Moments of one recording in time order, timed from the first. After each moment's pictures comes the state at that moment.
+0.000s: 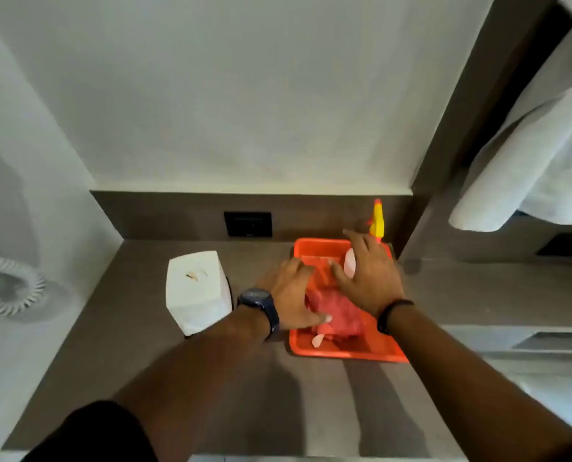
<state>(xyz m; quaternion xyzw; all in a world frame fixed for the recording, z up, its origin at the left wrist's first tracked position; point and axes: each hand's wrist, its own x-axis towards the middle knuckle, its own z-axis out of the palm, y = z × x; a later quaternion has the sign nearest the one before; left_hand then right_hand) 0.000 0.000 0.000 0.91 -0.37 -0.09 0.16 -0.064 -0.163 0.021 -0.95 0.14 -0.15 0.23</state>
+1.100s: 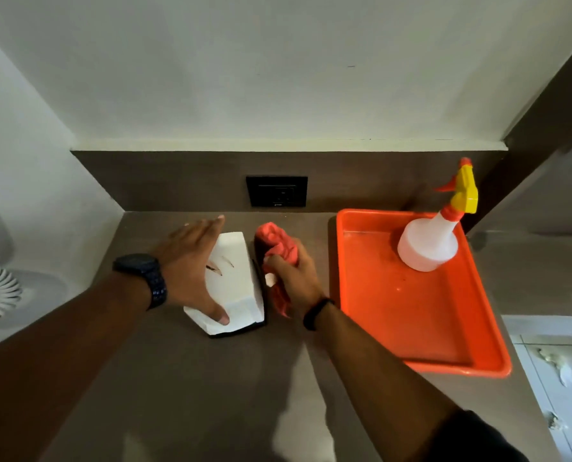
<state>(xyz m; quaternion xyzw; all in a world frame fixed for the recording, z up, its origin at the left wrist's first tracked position) 0.136 0.170 -0.021 0.94 -0.29 -0.19 -0.02 0.058 -0.010 -0.095 -0.60 0.18 0.00 0.78</state>
